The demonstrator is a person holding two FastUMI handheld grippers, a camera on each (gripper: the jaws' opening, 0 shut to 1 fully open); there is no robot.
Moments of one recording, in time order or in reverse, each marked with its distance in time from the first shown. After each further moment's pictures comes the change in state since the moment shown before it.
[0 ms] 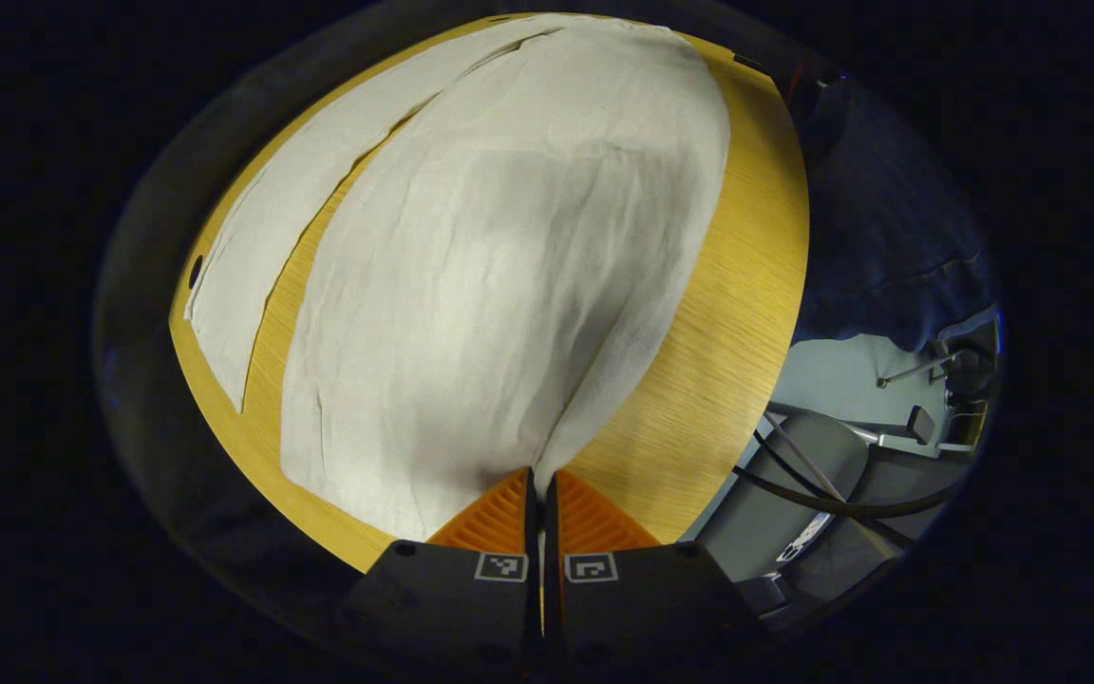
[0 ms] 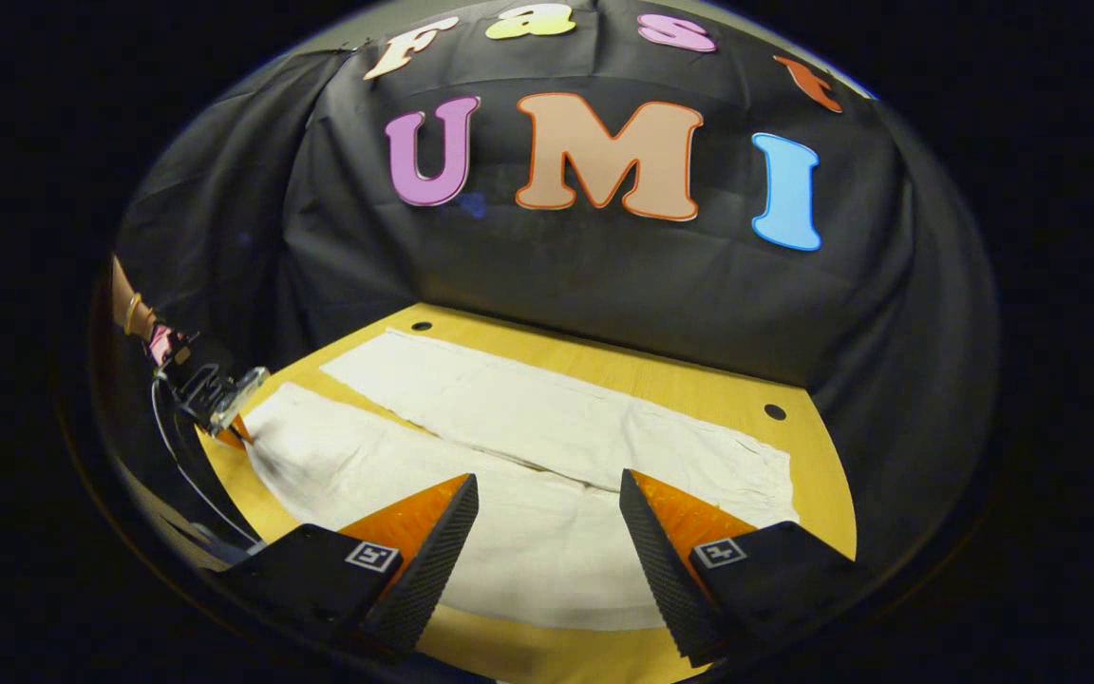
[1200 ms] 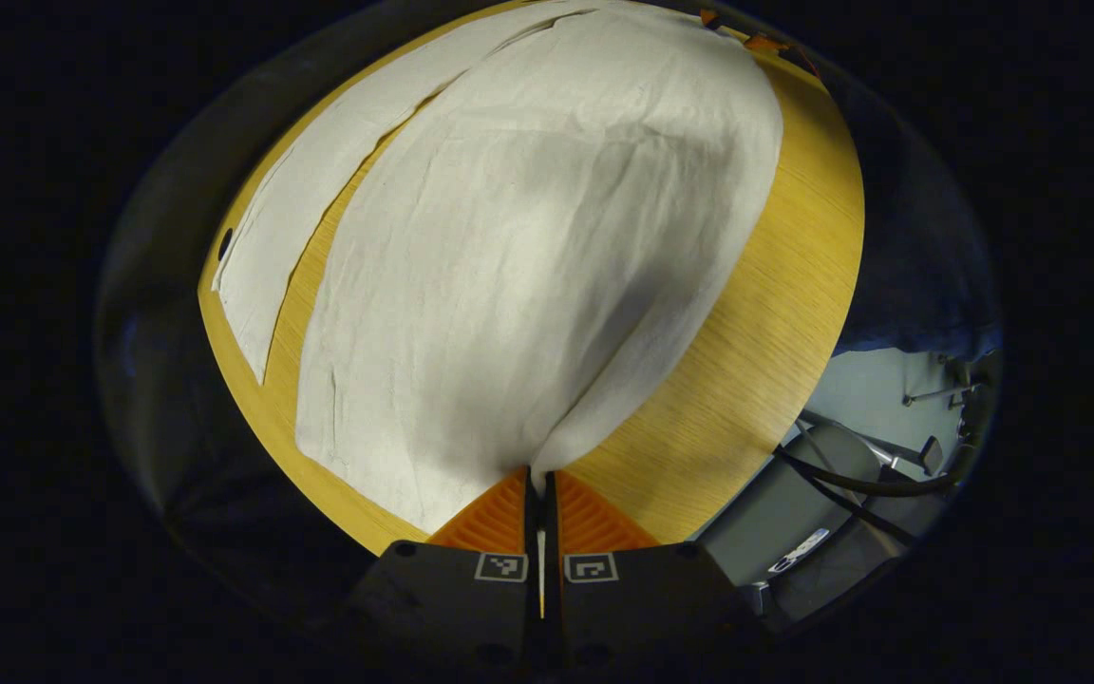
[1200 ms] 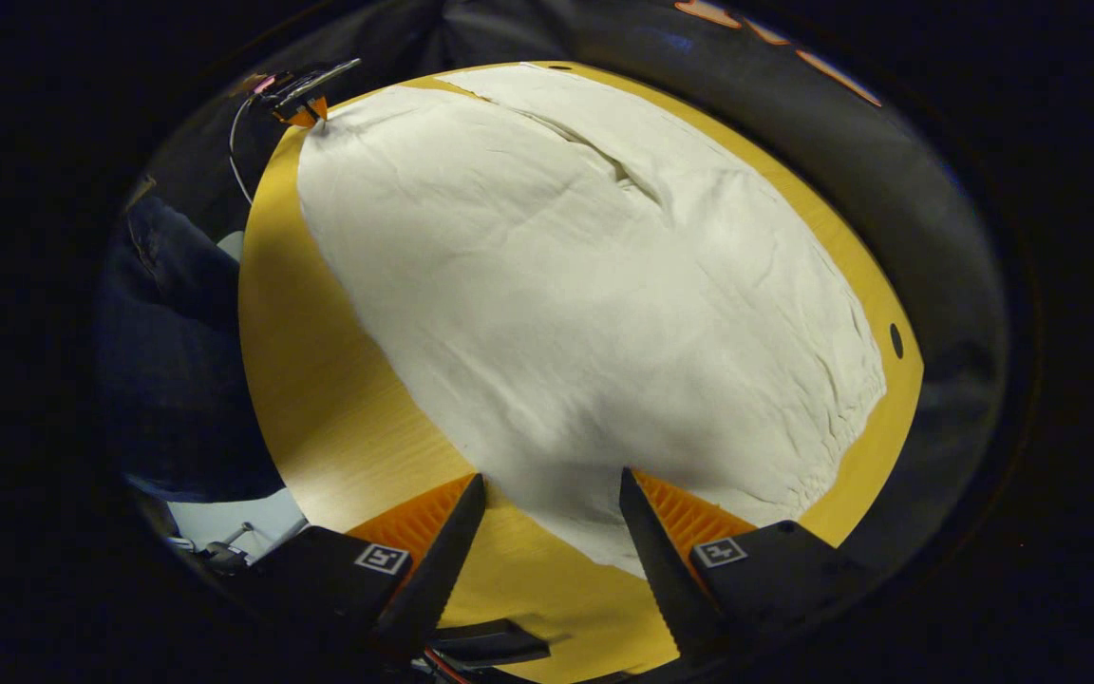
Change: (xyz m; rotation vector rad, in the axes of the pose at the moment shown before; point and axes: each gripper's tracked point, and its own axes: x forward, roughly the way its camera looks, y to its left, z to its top) left arm 0.005 0.003 -0.002 -0.072 0.095 0.108; right arm 0.009 -0.125 -0.220 -0.489 0.671 0.381
